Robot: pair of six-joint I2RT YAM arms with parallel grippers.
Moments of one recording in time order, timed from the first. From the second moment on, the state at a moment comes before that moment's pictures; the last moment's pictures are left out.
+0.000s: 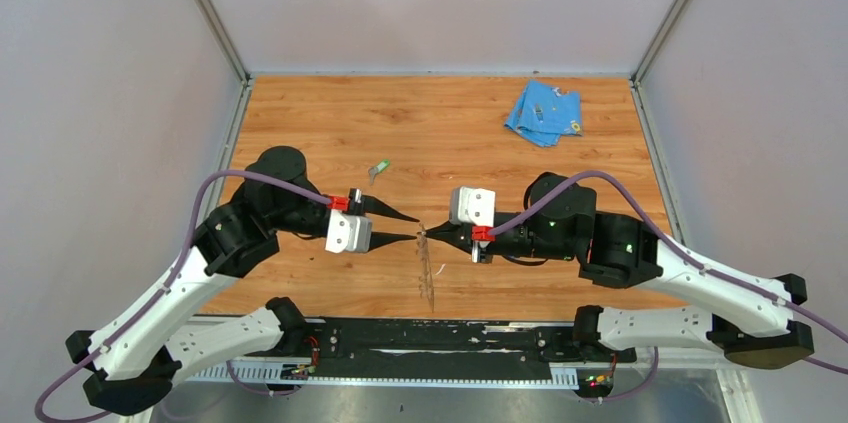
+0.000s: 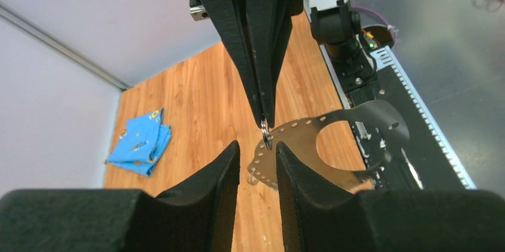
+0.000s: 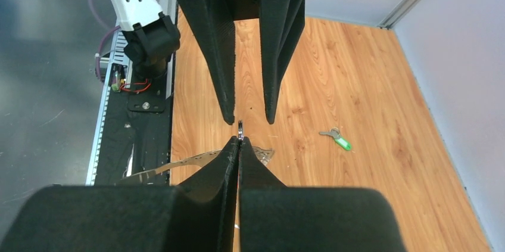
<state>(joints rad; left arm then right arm) -0.83 0.85 1.17 -0.54 0.81 0.65 1.28 0.95 1.23 -0.44 -0.13 -0.33</state>
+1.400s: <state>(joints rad) -0.83 0.81 1.06 -0.43 0.77 0.39 1.28 0.98 1.24 -0.41 -0.14 -0.30</state>
